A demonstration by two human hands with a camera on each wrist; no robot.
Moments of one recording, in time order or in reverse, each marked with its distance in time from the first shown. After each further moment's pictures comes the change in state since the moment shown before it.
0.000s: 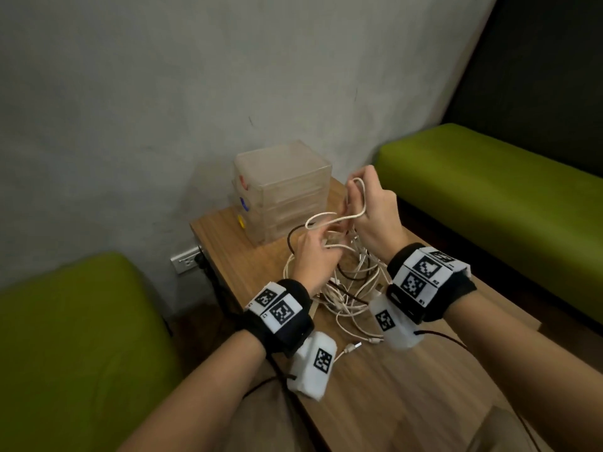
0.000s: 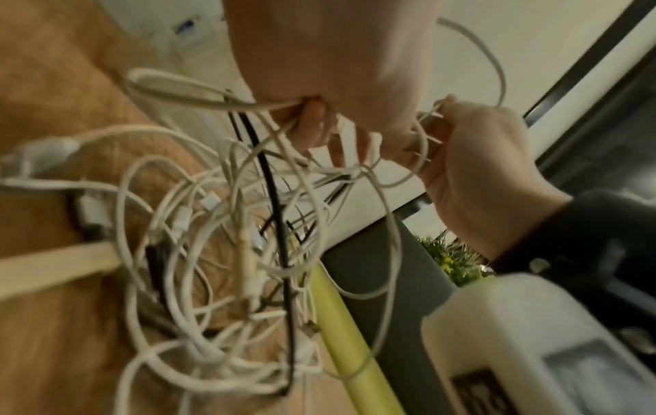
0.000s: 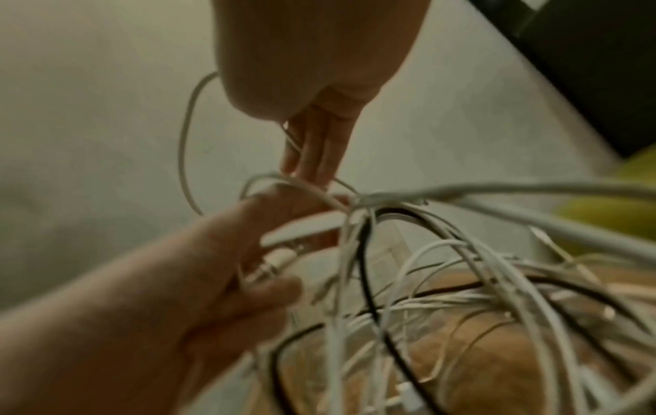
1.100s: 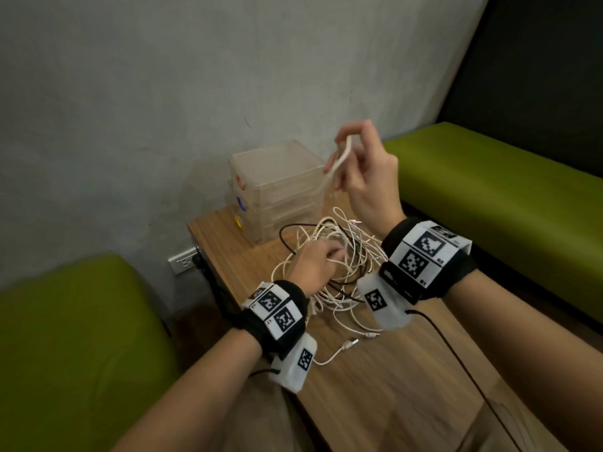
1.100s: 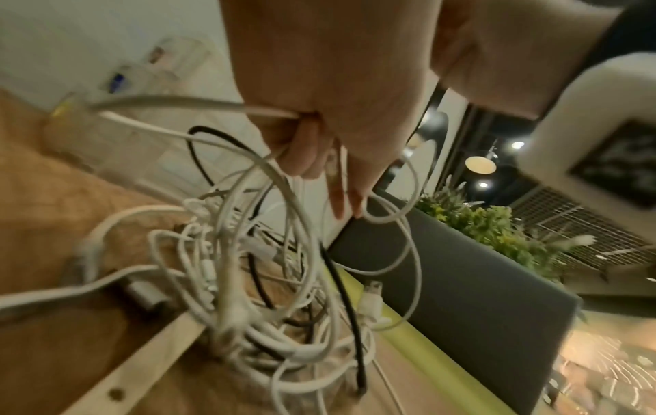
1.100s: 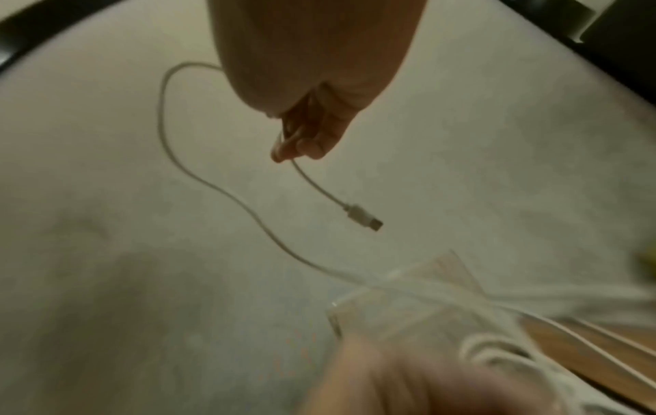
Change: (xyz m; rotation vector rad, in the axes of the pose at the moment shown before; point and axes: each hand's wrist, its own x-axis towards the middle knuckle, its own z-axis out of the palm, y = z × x) left_hand -0.003 -0.012 -0.004 0.360 -0.248 0.072; right_hand 0.023 -0.042 -0.010 0.236 0.097 -0.137
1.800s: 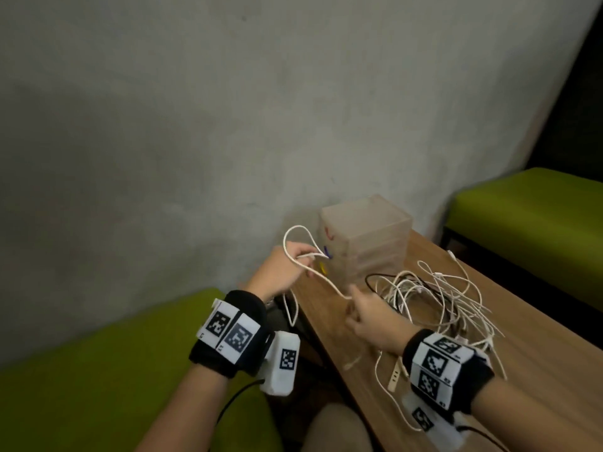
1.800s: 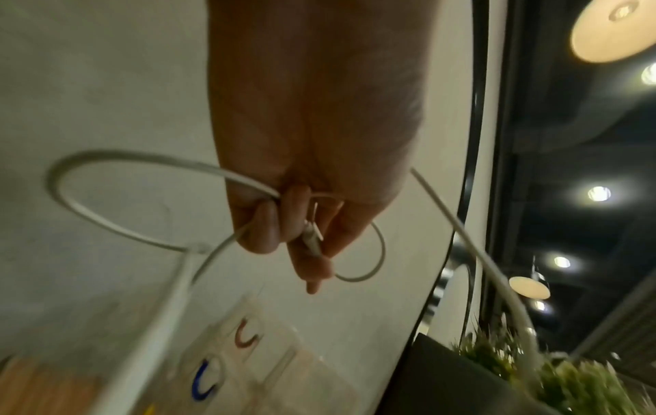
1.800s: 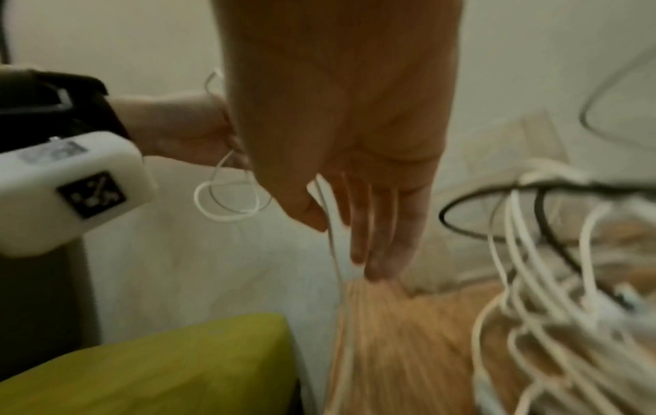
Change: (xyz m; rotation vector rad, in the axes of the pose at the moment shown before) left_hand -0.027 -0.026 -0.193 0.041 0.062 -0.131; right_hand -0.073 0.013 0.096 -0.493 -0.892 0.300
